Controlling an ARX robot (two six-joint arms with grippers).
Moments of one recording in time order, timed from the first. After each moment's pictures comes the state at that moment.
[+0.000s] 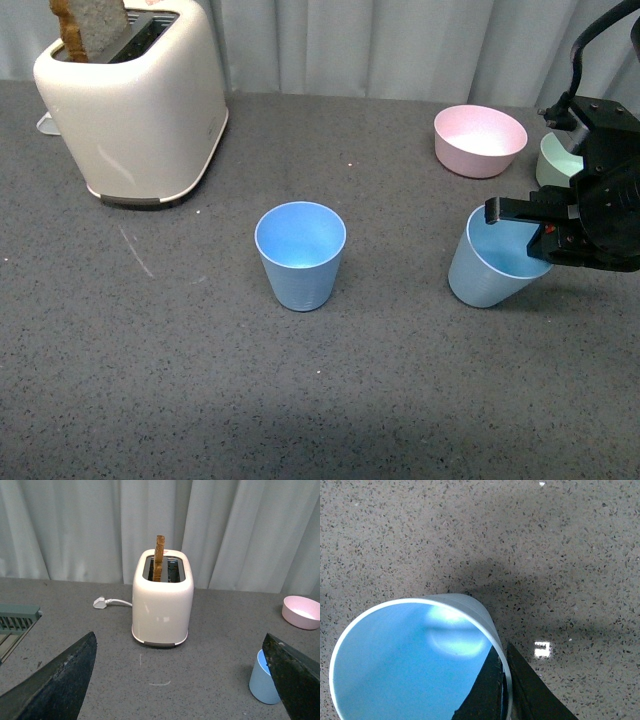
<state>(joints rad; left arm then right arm) 0.00 0.00 0.02 0.00 0.00 -0.01 0.17 1.95 0.93 -0.04 -0.02 0.22</state>
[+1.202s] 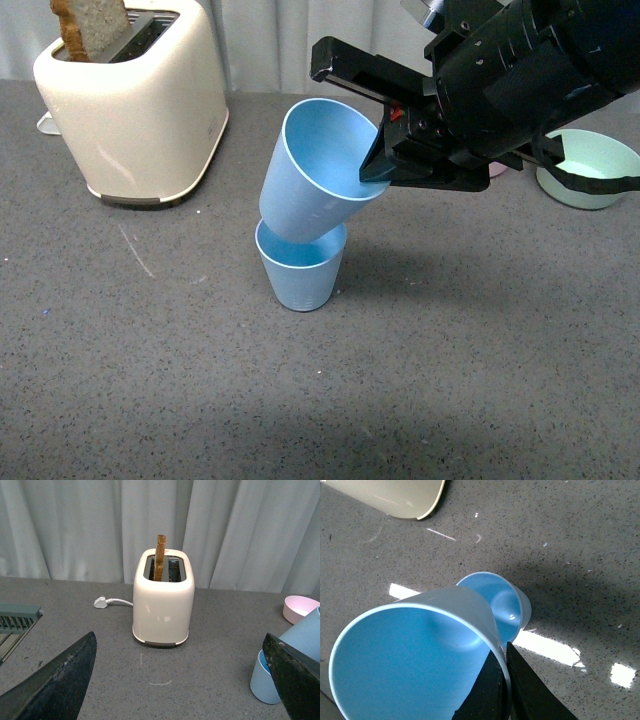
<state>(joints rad) 0.00 0.00 0.02 0.00 0.00 -0.01 0.42 1.82 1.09 -0.17 -0.31 0.40</state>
